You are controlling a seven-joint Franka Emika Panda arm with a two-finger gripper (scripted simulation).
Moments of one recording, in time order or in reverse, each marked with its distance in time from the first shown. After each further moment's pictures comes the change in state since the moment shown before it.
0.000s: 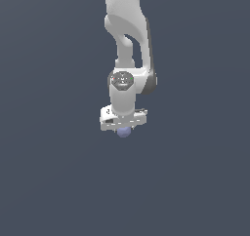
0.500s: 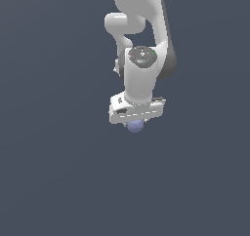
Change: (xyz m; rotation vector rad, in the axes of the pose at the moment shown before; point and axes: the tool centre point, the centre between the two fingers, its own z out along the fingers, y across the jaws) arm 0.029 -0.044 -0.085 0.000 0.002 -0.002
